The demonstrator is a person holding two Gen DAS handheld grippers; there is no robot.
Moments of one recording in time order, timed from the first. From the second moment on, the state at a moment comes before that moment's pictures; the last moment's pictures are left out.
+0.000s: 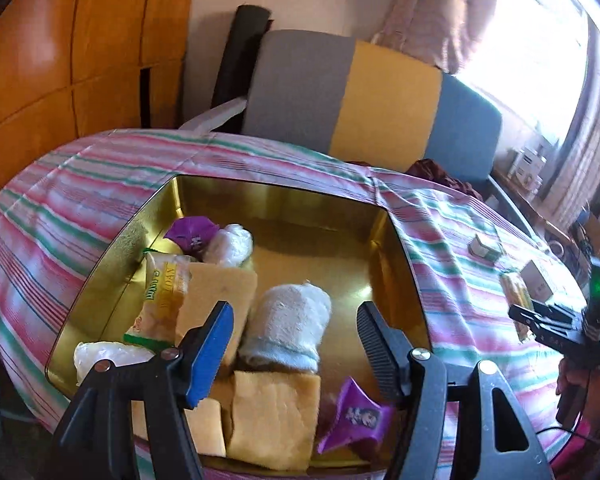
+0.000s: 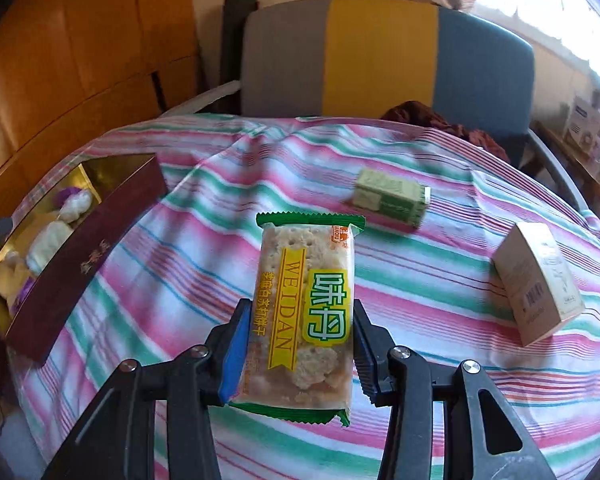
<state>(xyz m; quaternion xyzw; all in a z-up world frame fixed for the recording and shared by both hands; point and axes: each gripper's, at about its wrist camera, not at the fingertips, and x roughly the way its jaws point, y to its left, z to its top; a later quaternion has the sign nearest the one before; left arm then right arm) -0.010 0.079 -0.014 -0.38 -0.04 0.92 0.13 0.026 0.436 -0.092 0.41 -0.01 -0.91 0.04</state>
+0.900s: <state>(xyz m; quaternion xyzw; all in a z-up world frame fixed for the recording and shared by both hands) 0.006 0.037 -0.022 -0.38 -0.05 0.92 0.10 -0.006 0.224 -0.059 0.41 -0.10 -0.89 0.15</state>
